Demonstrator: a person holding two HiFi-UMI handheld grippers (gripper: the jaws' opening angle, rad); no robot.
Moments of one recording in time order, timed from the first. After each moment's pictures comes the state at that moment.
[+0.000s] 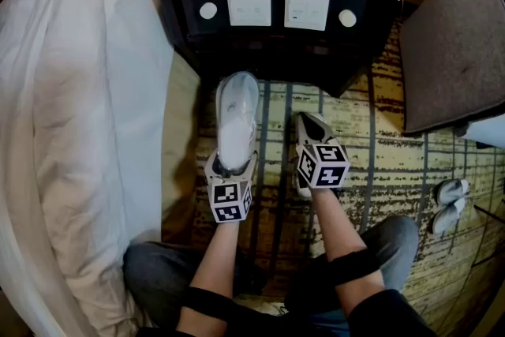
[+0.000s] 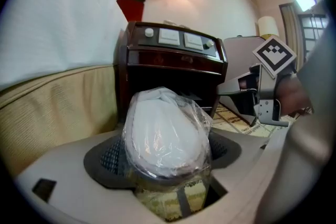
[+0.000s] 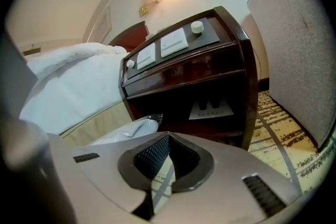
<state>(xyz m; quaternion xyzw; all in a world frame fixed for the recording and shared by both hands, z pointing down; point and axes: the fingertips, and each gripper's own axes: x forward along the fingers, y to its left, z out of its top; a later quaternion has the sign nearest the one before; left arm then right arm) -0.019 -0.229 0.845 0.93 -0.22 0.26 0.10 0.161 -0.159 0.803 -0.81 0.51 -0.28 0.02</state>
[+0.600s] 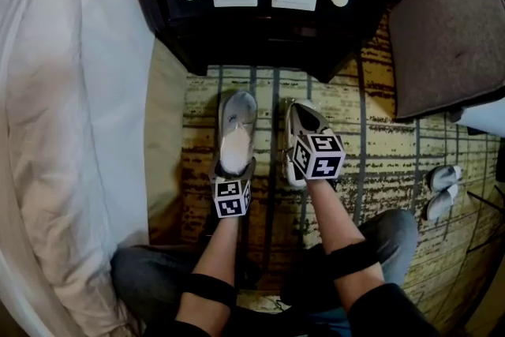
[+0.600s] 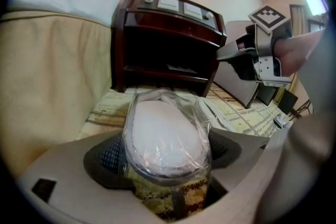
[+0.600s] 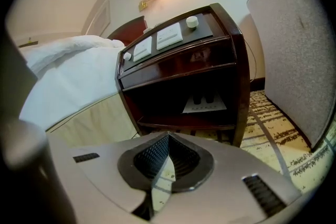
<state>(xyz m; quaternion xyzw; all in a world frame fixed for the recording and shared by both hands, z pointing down) -0.042 -0.179 0.949 0.91 -0.20 0.34 0.15 0.163 -0.141 0.826 -0.81 0.50 -0.29 -0.01</state>
